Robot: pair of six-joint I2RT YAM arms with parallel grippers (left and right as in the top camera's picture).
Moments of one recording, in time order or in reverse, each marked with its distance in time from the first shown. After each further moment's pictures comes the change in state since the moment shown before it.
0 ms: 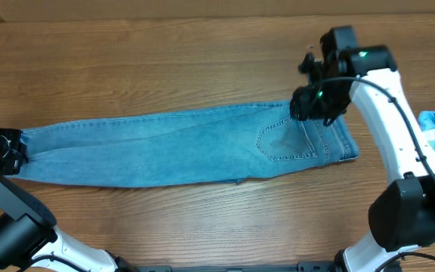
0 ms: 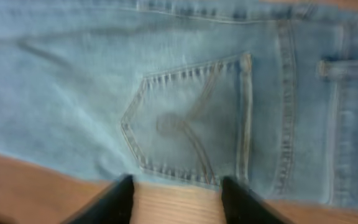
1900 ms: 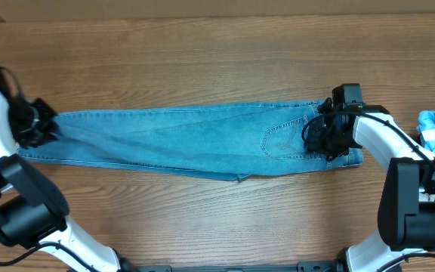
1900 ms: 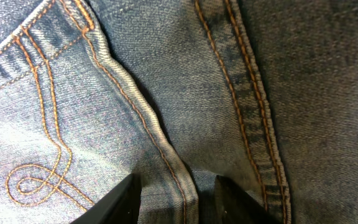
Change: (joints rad) left arm -0.226 0.055 0.182 -0.240 0.137 0.471; right arm -0.150 -0.014 -0.558 0.530 0.048 0.147
